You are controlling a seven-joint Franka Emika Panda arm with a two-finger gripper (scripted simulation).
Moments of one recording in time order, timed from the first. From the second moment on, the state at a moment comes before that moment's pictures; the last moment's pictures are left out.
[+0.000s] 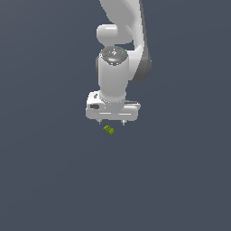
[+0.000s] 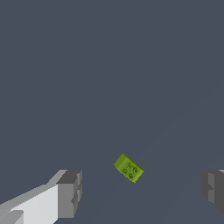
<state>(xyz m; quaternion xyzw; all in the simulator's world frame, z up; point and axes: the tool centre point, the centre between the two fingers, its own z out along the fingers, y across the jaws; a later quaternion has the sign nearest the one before) 0.008 -0.017 0.188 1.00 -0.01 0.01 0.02</state>
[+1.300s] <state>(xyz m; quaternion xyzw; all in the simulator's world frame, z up) -0.018 -0.031 0.132 0.99 0.17 0.00 0.02</state>
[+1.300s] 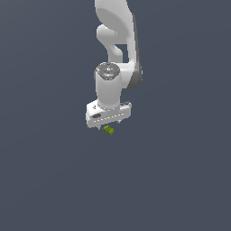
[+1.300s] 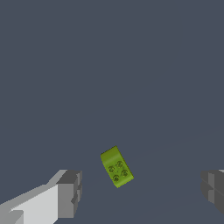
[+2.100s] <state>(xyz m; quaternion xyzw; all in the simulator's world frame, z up) -0.051 -0.039 0.079 0.94 0.35 0.00 0.01</state>
